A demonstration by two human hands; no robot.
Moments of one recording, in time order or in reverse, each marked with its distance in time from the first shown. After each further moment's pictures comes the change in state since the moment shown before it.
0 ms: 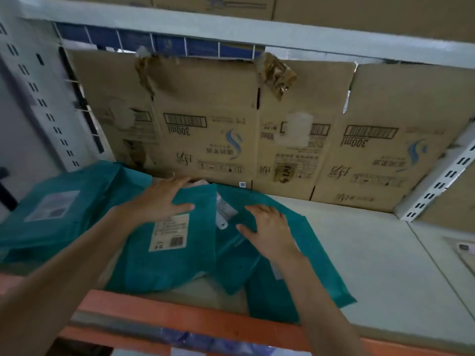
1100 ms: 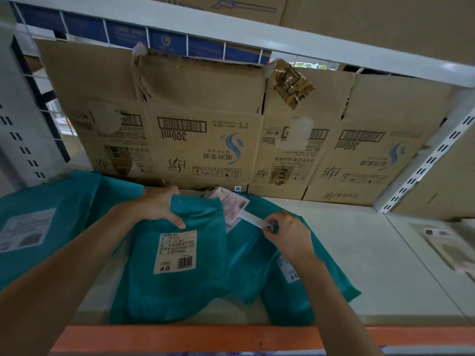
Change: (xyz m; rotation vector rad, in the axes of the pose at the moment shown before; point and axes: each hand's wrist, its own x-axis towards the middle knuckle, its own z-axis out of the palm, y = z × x) left_hand 0.069 -0.065 0.013 -0.187 -0.184 0.037; right_hand 0.005 0.010 0.008 0.005 0.177 0.304
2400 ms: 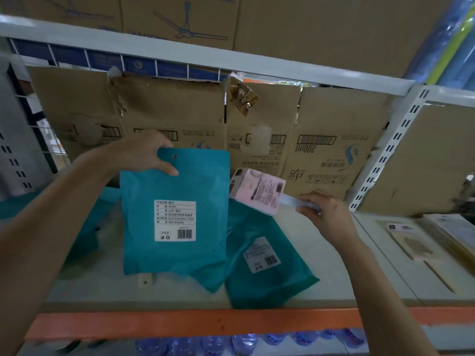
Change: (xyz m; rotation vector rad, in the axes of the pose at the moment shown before) left_hand -0.085 0.120 -0.083 -0.068 0.216 0.220; right_hand -0.027 0.092 -0.111 0.077 0.302 -0.215
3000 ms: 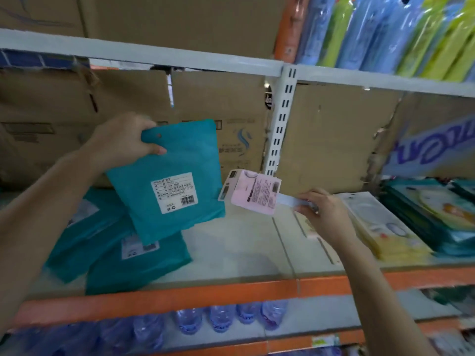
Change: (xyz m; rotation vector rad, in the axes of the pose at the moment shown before) left_hand 0.027 0.228 0.129 0.219 0.373 0.123; right_hand -0.070 0.220 -0.127 0.012 0.085 0.001
